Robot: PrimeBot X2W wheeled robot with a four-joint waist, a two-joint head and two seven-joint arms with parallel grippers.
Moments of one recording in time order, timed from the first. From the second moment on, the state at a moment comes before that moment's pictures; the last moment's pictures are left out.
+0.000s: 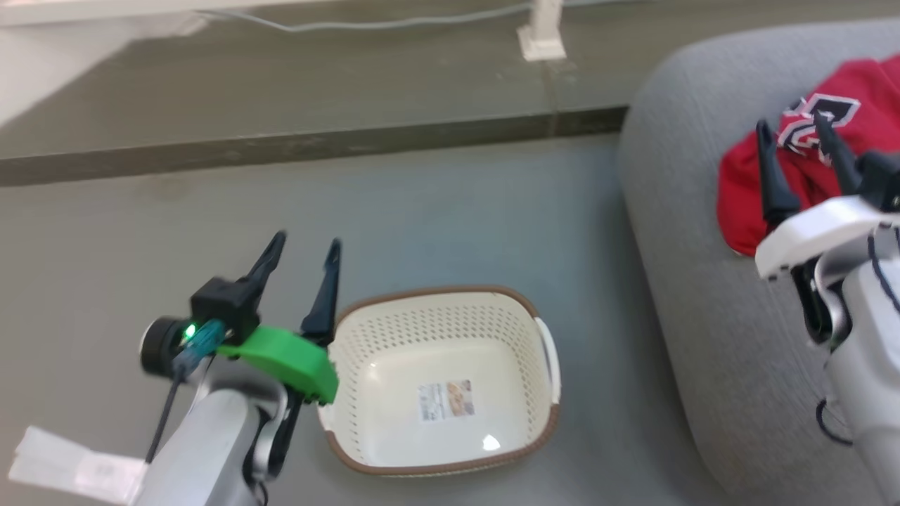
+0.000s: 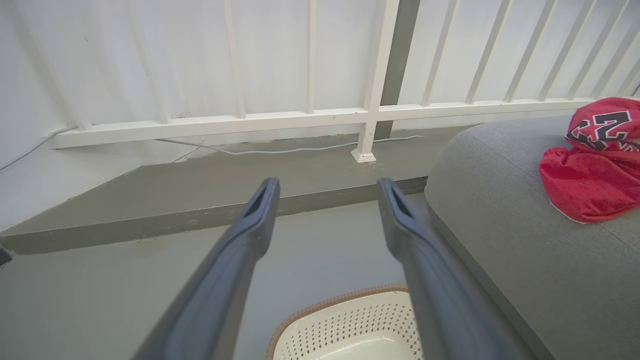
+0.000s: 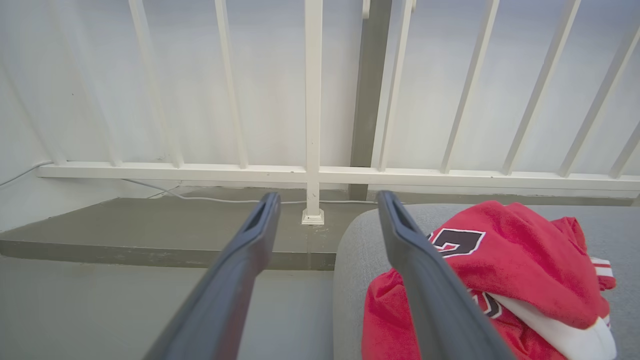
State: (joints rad) left arm -0.36 0.20 -0.57 0.26 -0.54 0.10 -0.22; right arm -0.48 -0.31 0.20 0.53 0.30 0.02 -0.25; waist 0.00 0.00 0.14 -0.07
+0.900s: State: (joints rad) left arm -0.02 0.25 -0.34 0.21 -0.56 0.12 -0.25; right arm -0.08 -0.16 0.28 0.34 0.30 -0.06 -0.25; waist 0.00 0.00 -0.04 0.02
